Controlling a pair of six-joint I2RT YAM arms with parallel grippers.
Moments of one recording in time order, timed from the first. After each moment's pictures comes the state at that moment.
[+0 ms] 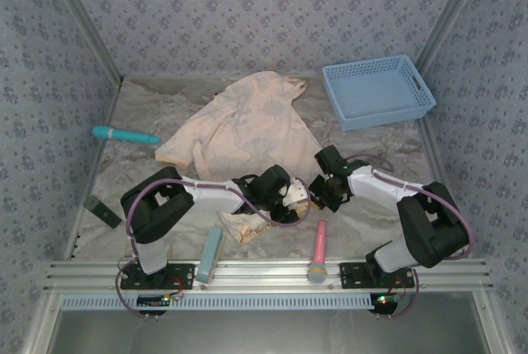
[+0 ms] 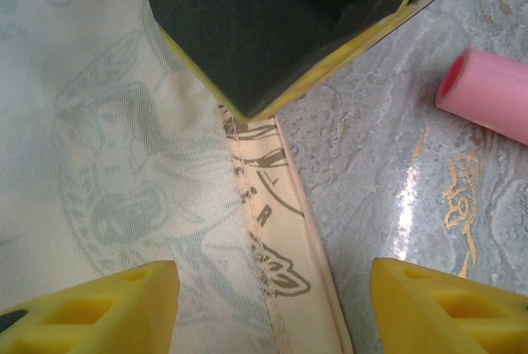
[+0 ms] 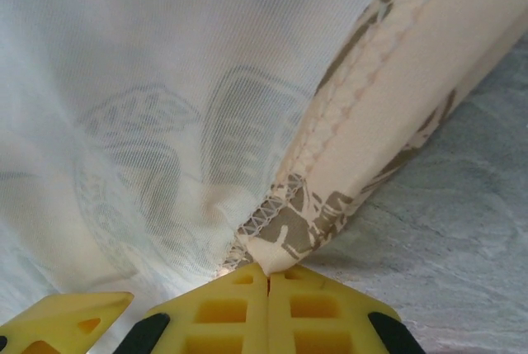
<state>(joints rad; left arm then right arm) -1.05 1.81 0.93 0.02 0.22 0.19 0.49 1.44 0.71 -0.57 -0.25 1.14</state>
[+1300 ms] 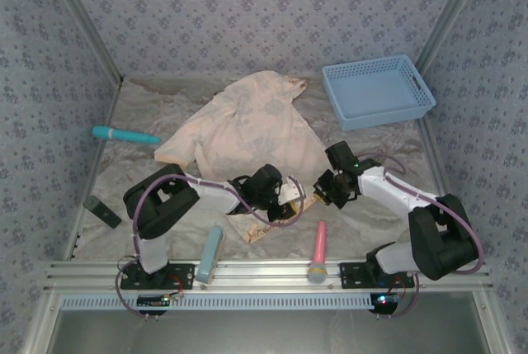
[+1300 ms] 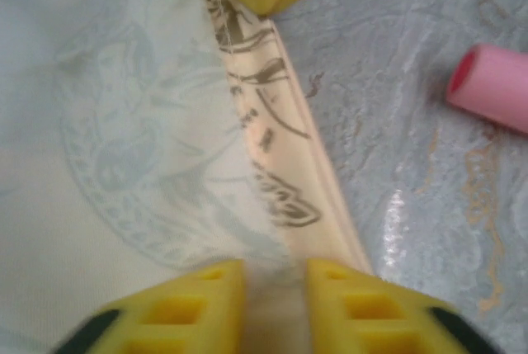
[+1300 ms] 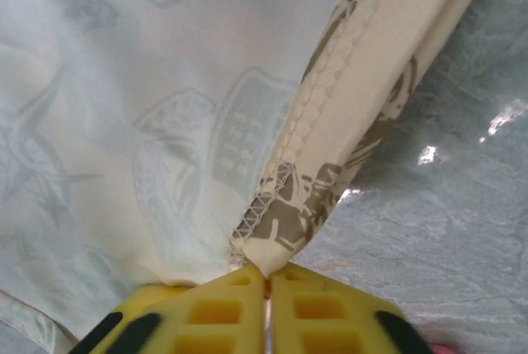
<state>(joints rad) -0.99 1.84 0.84 0.21 0.34 0.18 0.40 1.36 0.72 -0.61 -0.25 1.16</state>
